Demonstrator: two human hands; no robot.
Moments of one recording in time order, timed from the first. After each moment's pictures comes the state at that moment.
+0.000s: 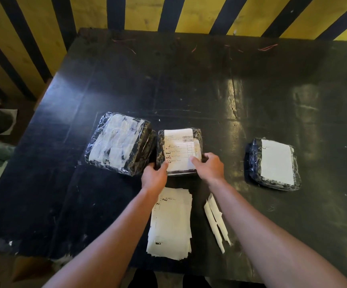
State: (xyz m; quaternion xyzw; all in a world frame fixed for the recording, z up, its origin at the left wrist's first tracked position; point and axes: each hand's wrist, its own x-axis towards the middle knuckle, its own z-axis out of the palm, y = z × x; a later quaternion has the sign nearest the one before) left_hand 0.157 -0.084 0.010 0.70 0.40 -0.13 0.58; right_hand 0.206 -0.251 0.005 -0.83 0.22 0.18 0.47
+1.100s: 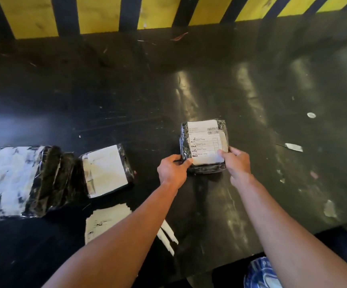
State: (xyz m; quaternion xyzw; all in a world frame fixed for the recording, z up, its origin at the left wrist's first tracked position) left_hand 0.205 -0.331 0.003 0.80 0.18 -0.24 0.52; right_hand 0.186 -0.521 0.002 -0.67 0.45 -0.01 0.59
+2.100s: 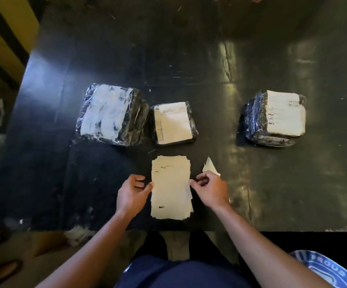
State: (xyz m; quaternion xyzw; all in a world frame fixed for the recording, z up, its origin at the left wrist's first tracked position) left_hand 0.023 -0.027 -0.015 0.84 0.30 -0.21 0.39; right_hand 0.041 -0.276 -0.030 -0.85 0.20 0.21 0.44
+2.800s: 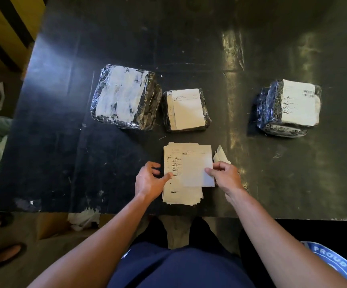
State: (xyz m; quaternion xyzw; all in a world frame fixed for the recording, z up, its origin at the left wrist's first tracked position) left_hand 0.019 -0.034 -0.029 0.84 0.30 -0.24 0.39; right_hand 0.037 -0.271 -0.026 -0.72 0.34 0.24 0.56
